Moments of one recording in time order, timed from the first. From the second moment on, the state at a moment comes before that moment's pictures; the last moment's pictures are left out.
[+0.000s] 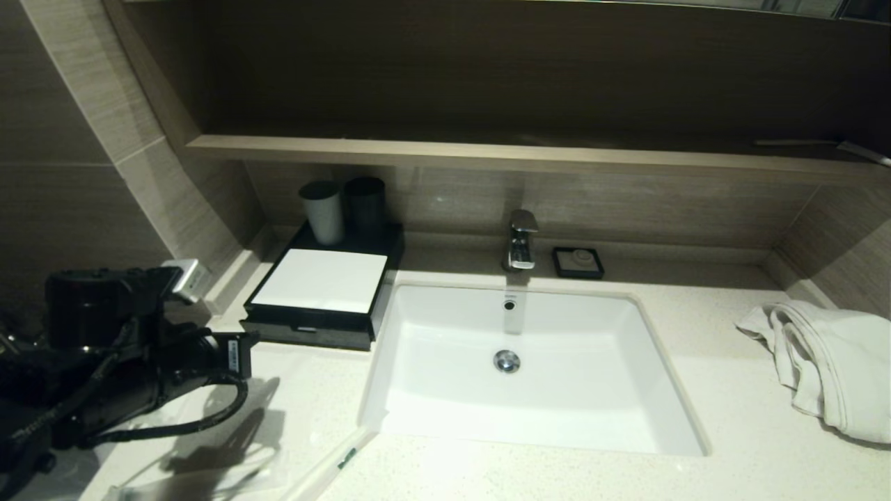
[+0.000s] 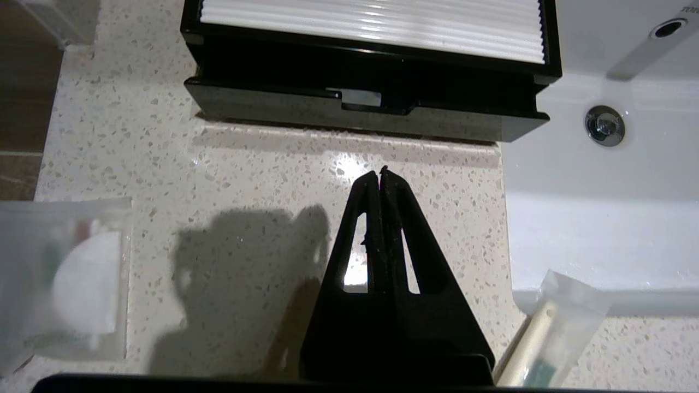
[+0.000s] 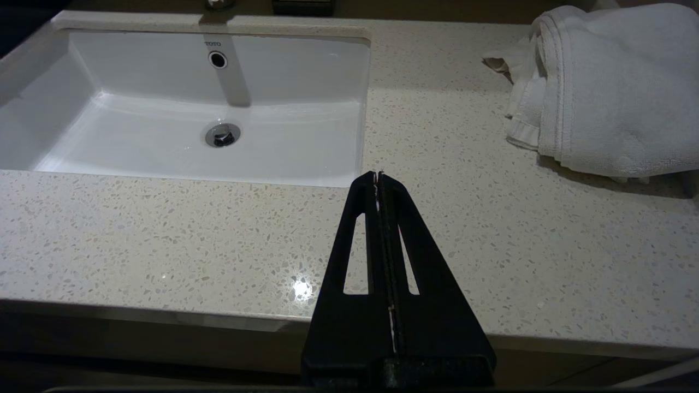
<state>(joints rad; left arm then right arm) -0.14 1.55 -0.50 -0.61 -0.06 -0.10 0.00 0.00 0.00 0.00 0.00 0.00</state>
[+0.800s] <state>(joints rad) -0.17 1.75 -0.51 -0.78 -0.05 -0.10 0.00 0.00 0.00 0.00 0.00 0.00</state>
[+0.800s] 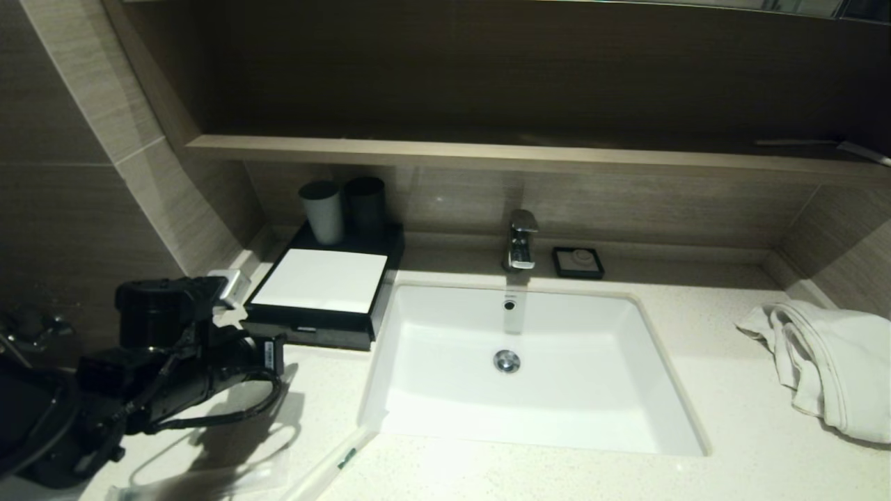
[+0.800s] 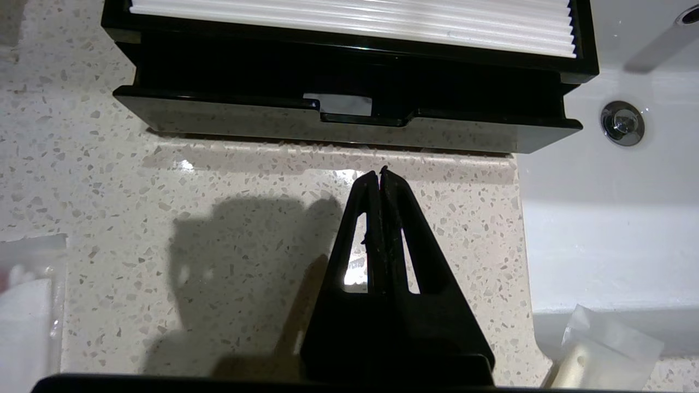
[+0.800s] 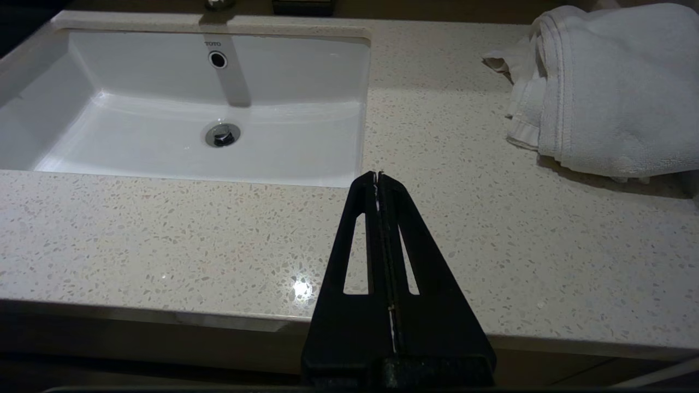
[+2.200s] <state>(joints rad) -0.18 1.88 -0.57 -0.87 -0.02 -0.09 0.00 0.00 0.00 0.00 0.00 0.00</state>
